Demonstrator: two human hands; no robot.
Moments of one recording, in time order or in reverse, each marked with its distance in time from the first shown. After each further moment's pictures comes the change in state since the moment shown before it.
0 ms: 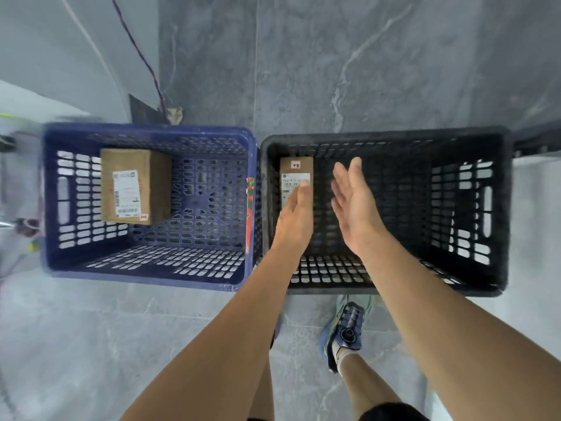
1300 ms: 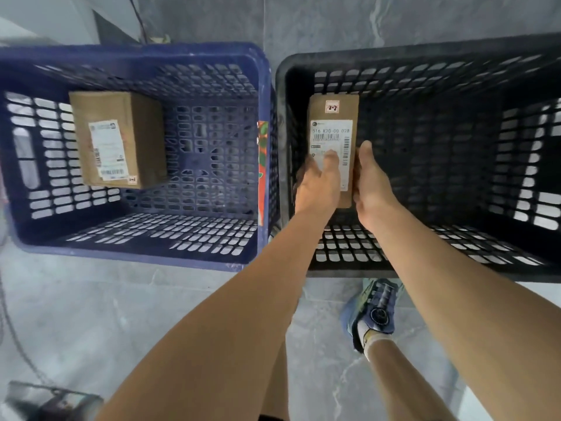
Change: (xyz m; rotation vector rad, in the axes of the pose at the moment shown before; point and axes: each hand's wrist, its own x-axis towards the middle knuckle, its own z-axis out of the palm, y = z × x) left_hand 0.097 -0.069 0.011 0.130 0.005 -0.095; right_hand 0.086 0.113 0.002 -0.028 0.139 0.215
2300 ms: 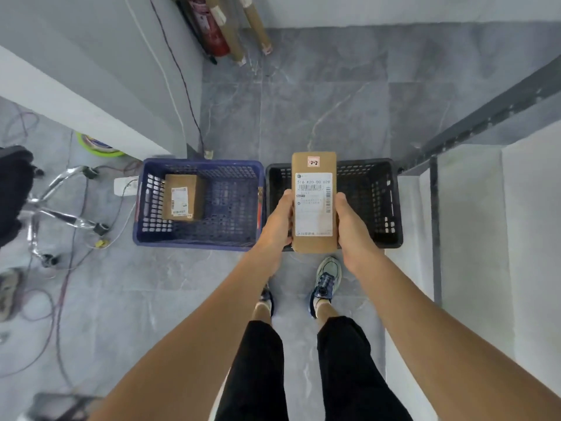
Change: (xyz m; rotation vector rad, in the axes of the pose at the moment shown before) left_hand -0.428 0.080 -0.089 -0.279 -0.145 0.163; right_hand -0.461 -0.136 -0.064 -0.060 0.023 -0.142
